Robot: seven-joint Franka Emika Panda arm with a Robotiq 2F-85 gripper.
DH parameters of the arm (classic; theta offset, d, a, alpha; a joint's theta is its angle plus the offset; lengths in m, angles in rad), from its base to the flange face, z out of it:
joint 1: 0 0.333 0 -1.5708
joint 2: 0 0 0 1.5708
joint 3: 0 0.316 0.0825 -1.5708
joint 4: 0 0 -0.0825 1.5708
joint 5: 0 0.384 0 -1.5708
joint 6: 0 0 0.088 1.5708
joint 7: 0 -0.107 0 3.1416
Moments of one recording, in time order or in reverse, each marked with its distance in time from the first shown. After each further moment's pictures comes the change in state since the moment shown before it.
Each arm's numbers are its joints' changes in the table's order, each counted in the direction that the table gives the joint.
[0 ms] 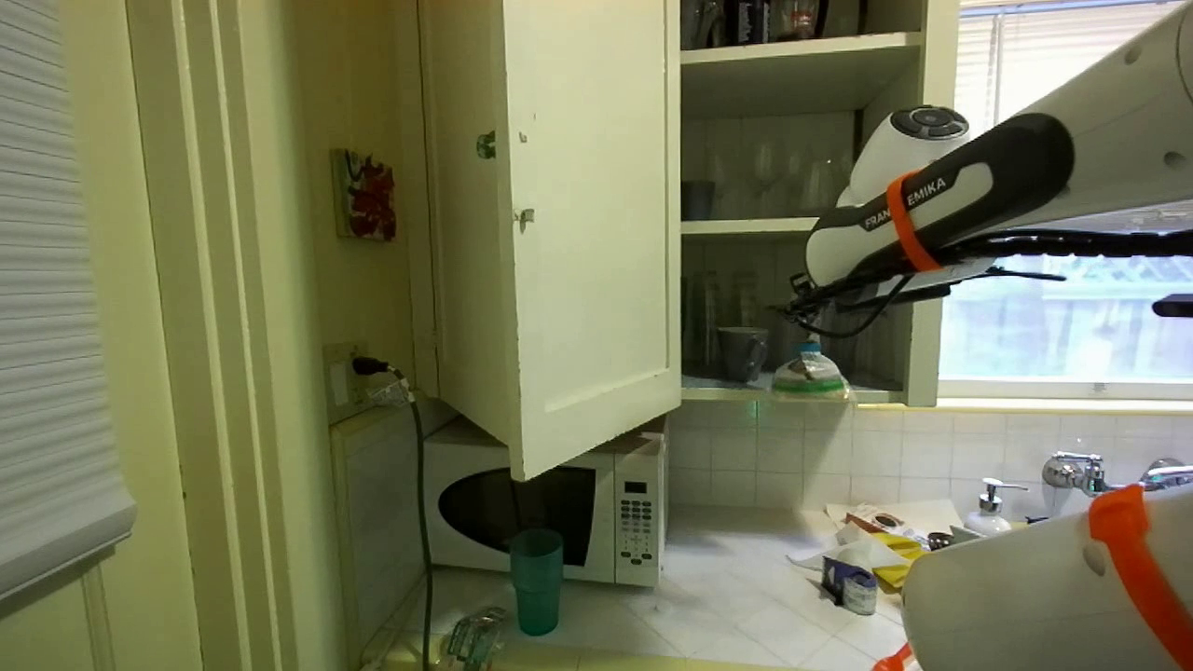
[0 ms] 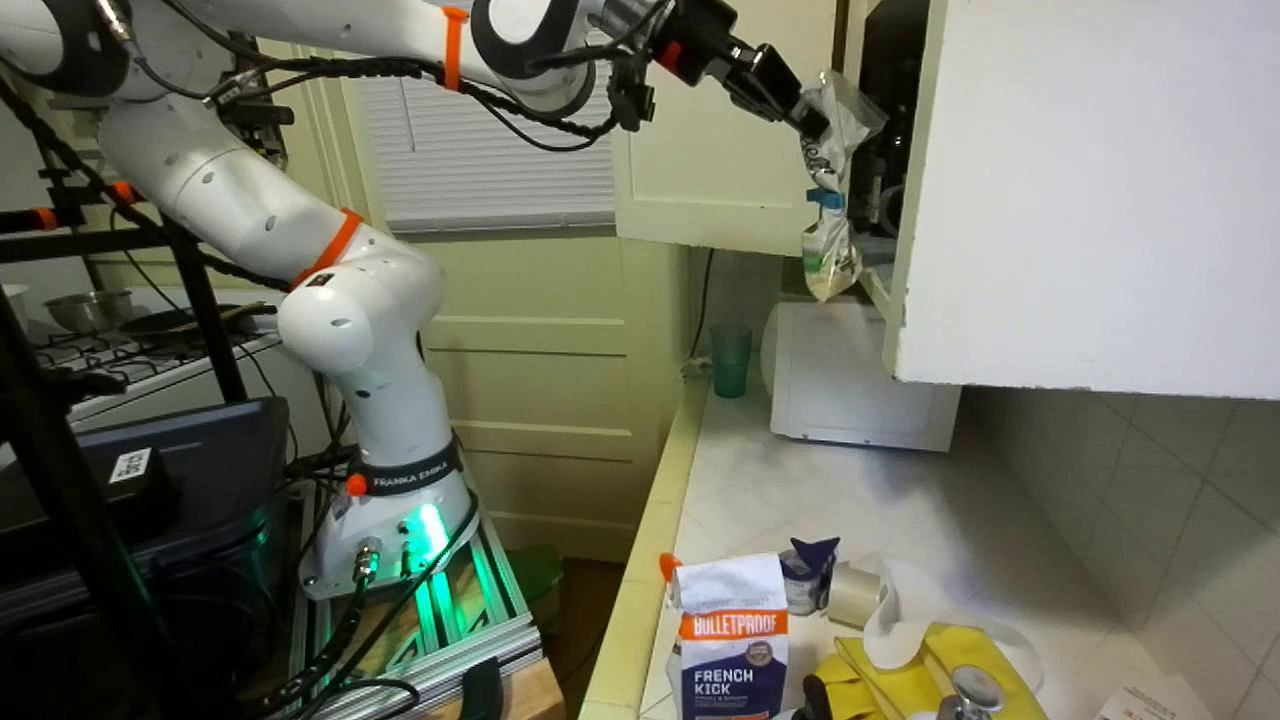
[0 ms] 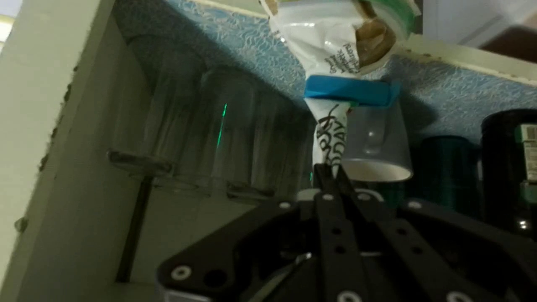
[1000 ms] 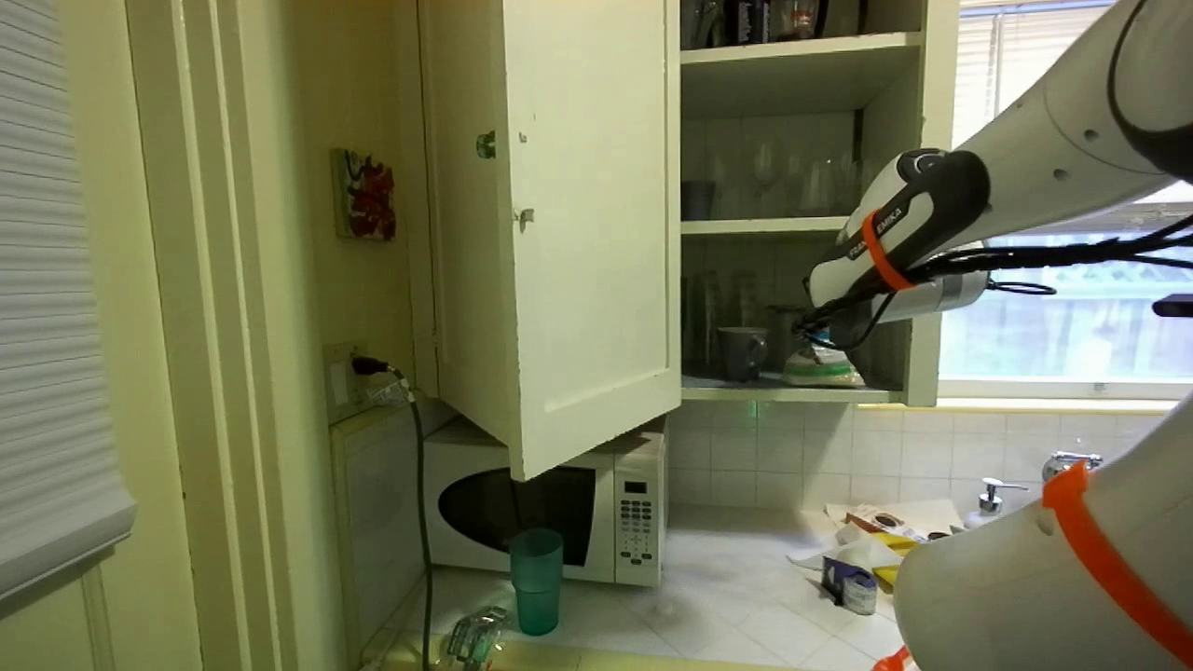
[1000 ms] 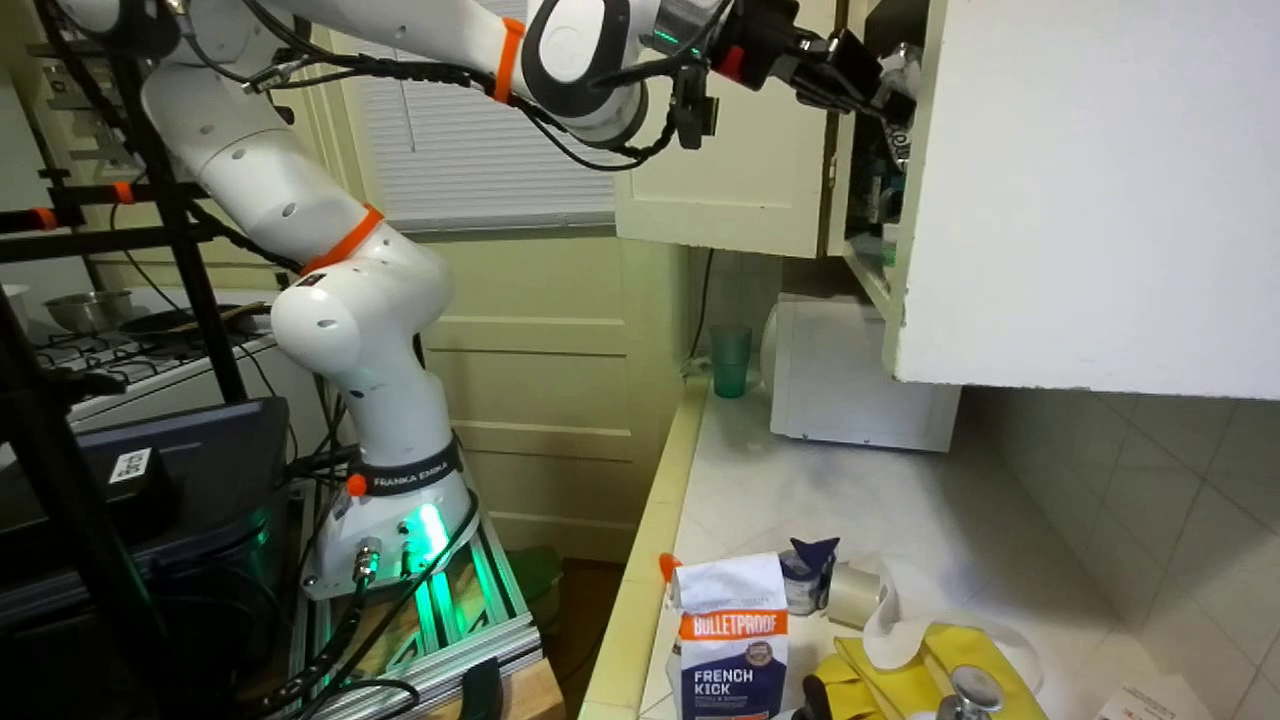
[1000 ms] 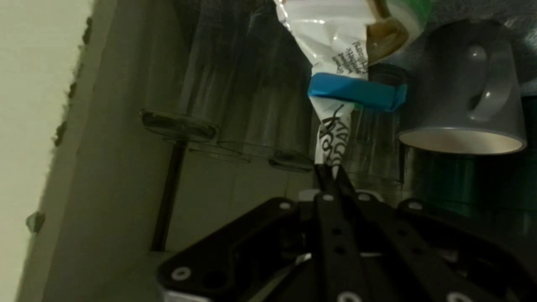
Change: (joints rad) arm -0.104 0.224 -0.010 -0.051 0.007 -0.329 0.046
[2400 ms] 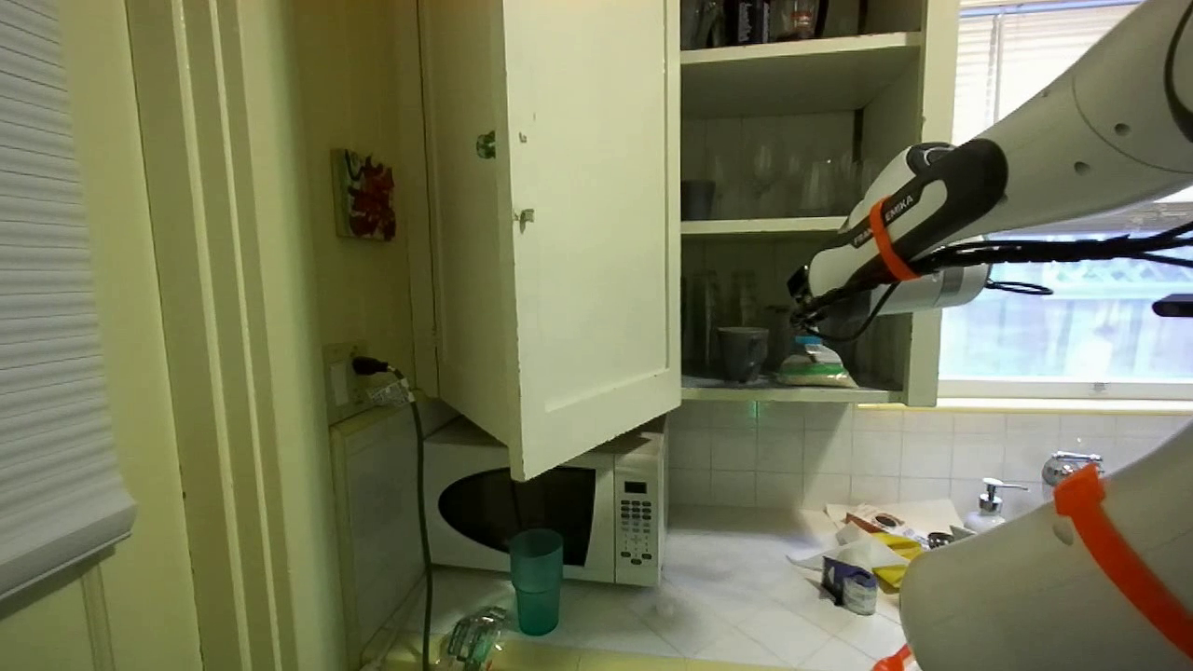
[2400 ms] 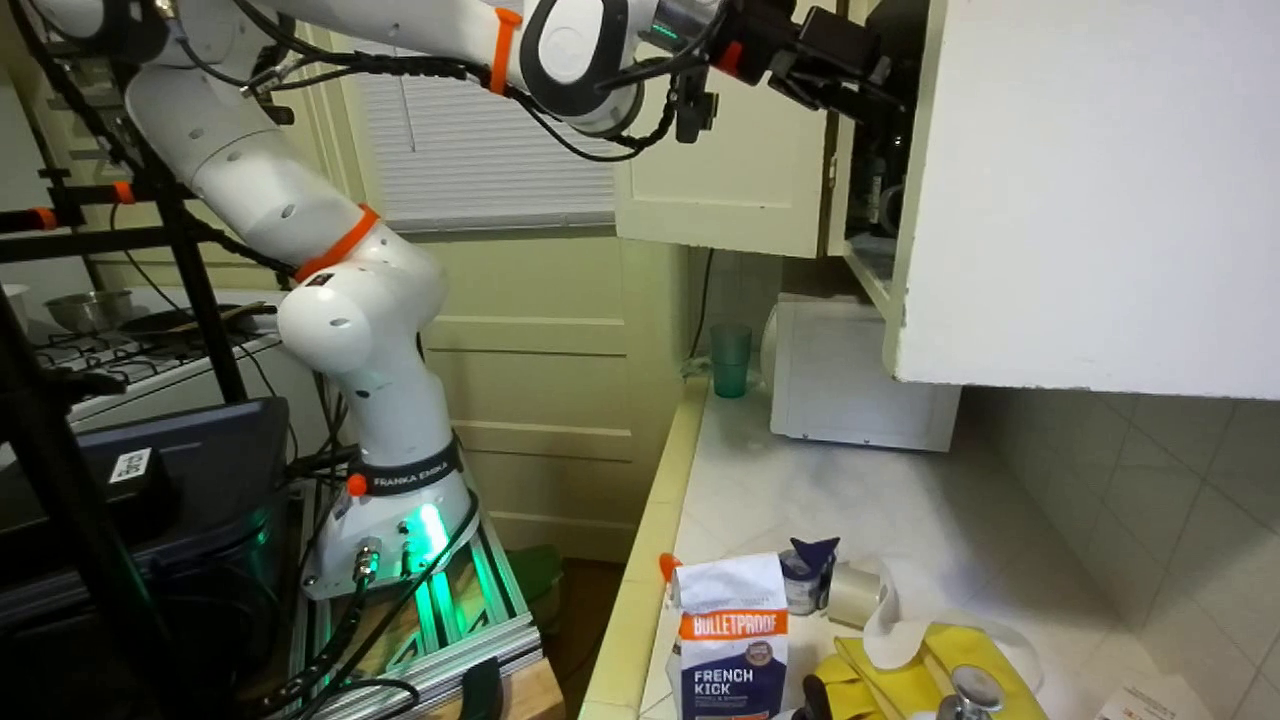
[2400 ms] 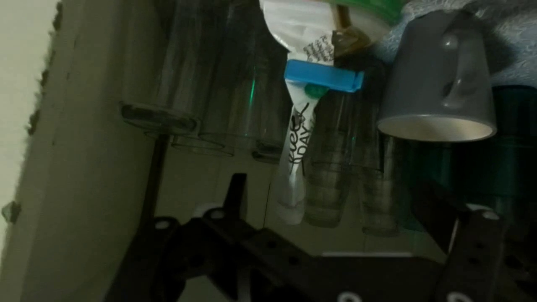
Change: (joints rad) arm 0.093 -0.032 -0.064 0.002 0.043 0.031 0.057
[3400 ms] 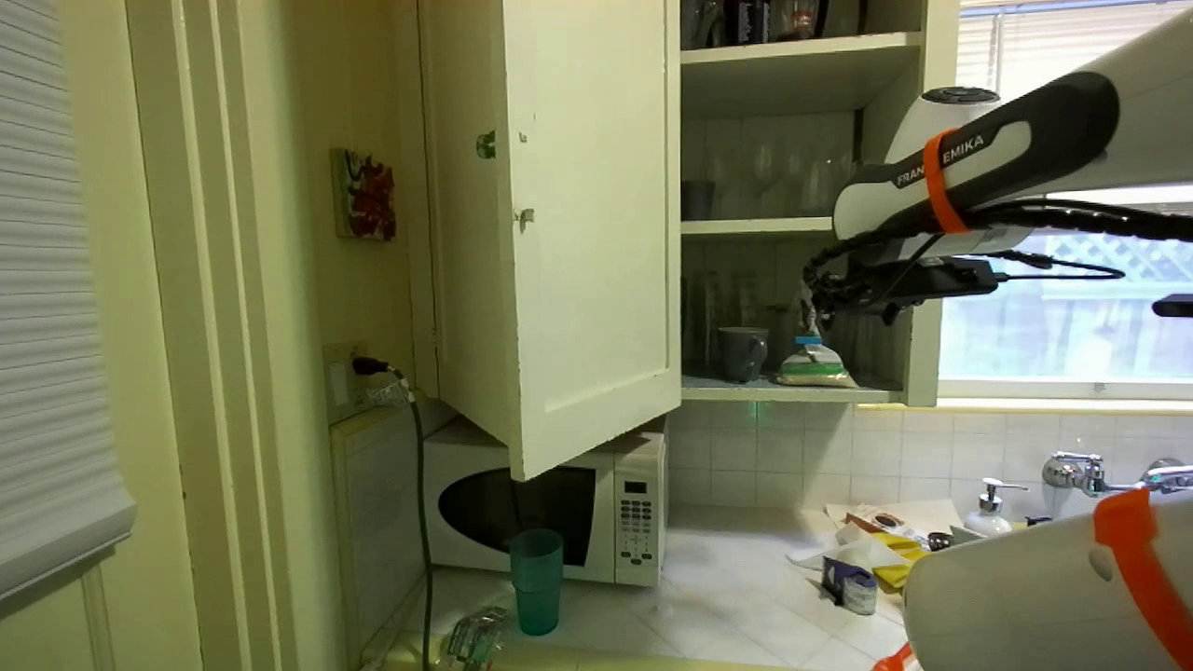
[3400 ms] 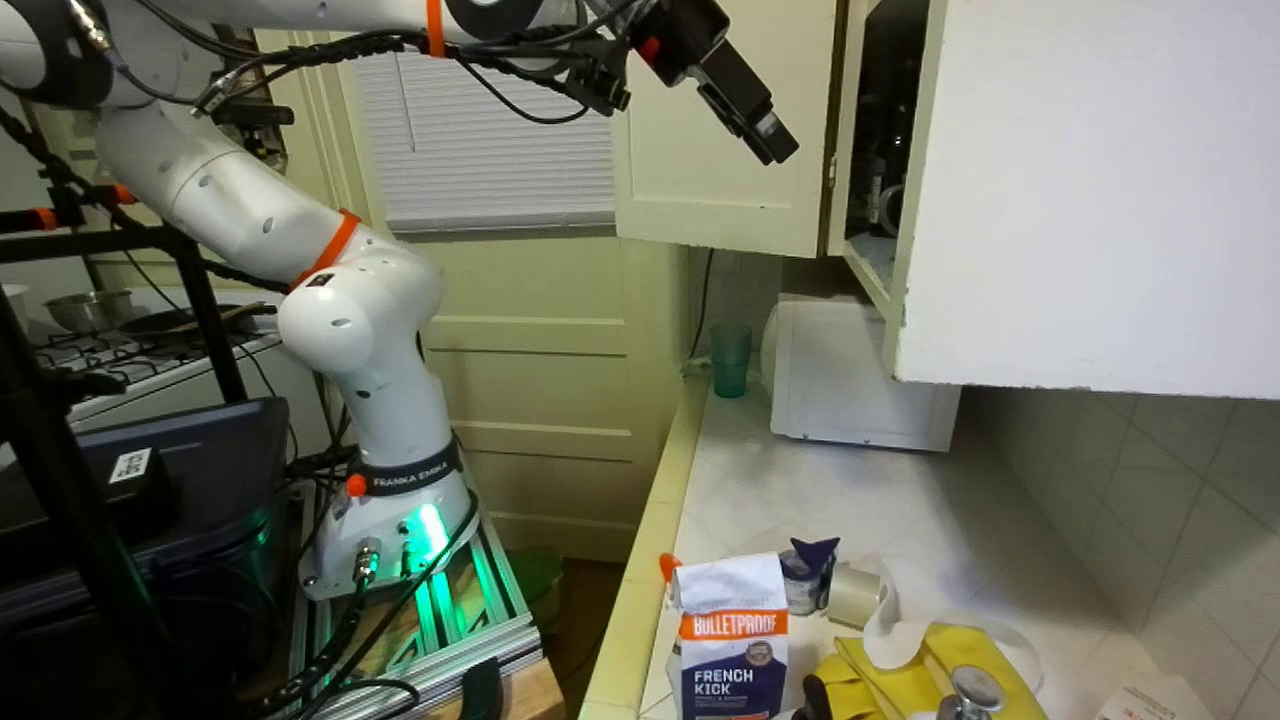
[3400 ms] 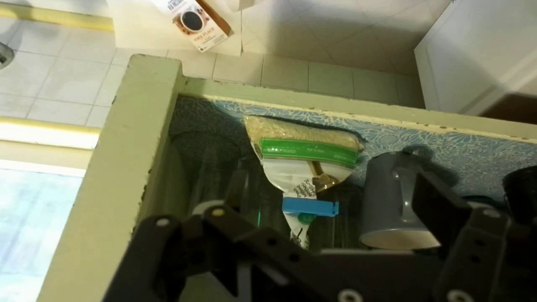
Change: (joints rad) arm 0.020 -0.217 -0.002 -0.018 0.012 0.624 -0.054
